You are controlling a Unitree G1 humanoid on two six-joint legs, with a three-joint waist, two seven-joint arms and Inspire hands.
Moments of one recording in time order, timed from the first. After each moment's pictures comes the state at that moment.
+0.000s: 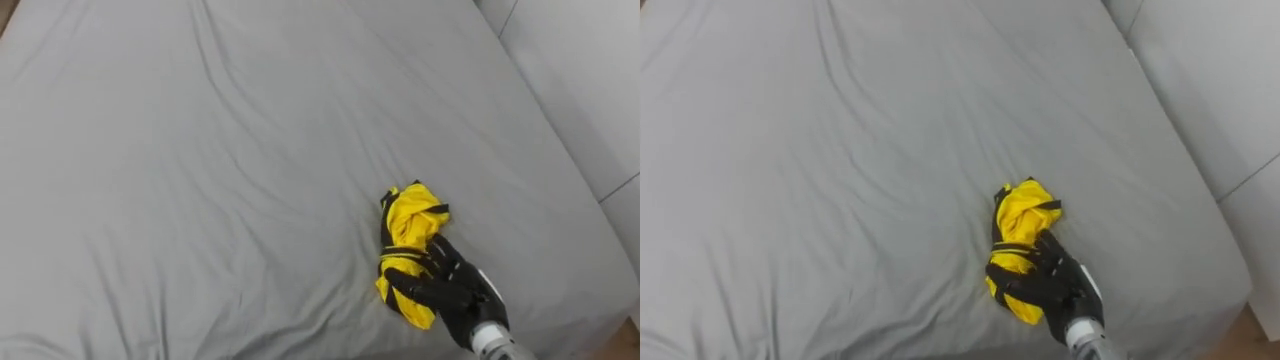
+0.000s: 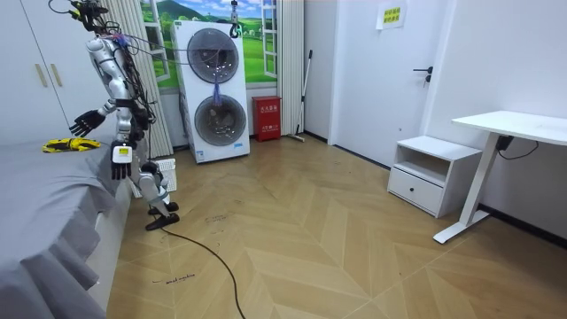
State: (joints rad) left arm 0.23 0.19 -0.04 1.12 -0.54 -0.13 -0.12; right arm -0.01 -0.22 0.06 0.73 0.54 -0.11 0.18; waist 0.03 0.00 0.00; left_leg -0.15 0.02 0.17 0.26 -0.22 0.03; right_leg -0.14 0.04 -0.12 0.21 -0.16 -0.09
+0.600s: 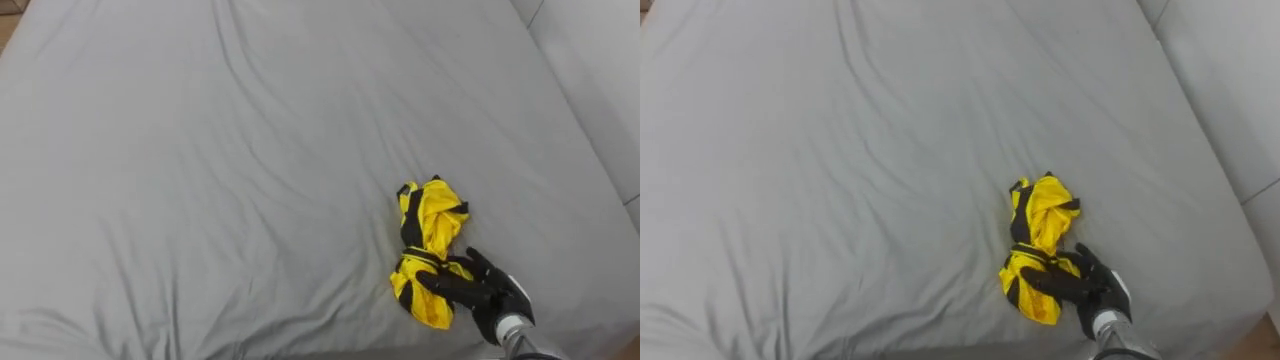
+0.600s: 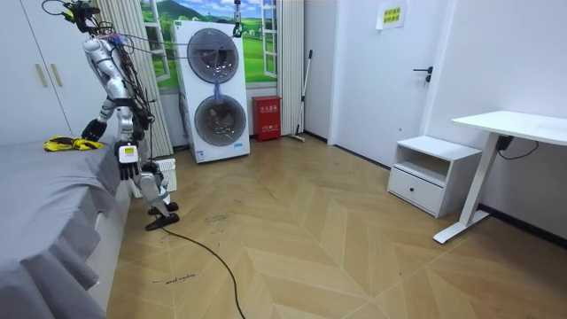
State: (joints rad) left arm 0.19 0.20 -0.03 1.16 -0.56 -0.08 -0.14; right arm -0.24 -0.30 -0.03 1.13 0.50 -0.12 0.11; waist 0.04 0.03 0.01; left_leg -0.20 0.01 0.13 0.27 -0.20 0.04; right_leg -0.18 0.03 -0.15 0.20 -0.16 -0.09
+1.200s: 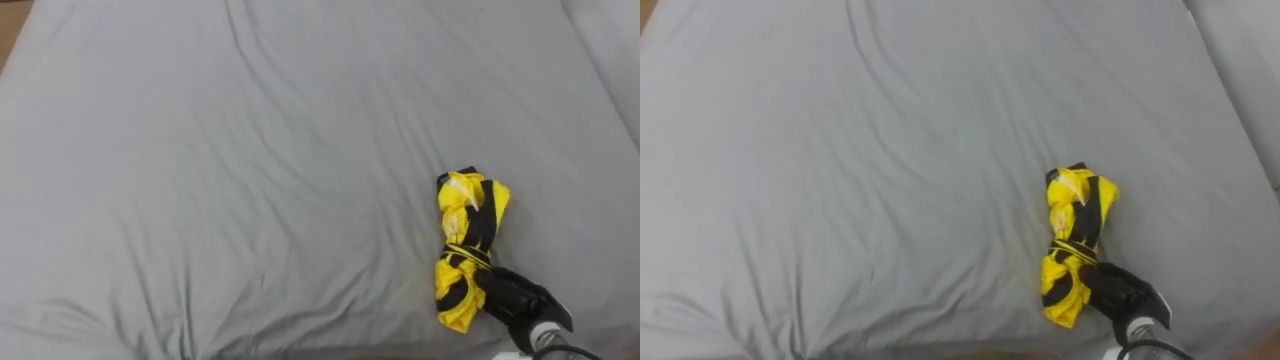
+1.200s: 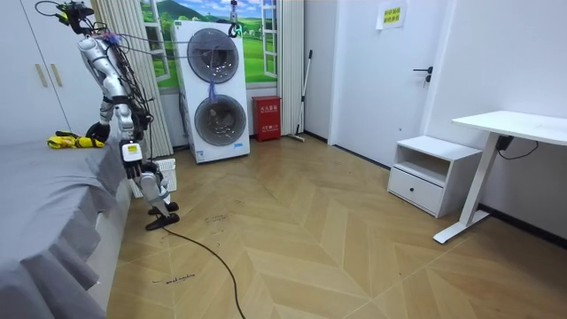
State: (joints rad) left arm 0.18 0.22 -0.01 1.23 -0.56 -0.04 -0.14; right arm -0.31 -0.37 -0.17 1.29 0.60 -0.07 0.07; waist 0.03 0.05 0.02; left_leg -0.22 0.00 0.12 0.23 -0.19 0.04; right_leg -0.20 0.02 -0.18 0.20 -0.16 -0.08
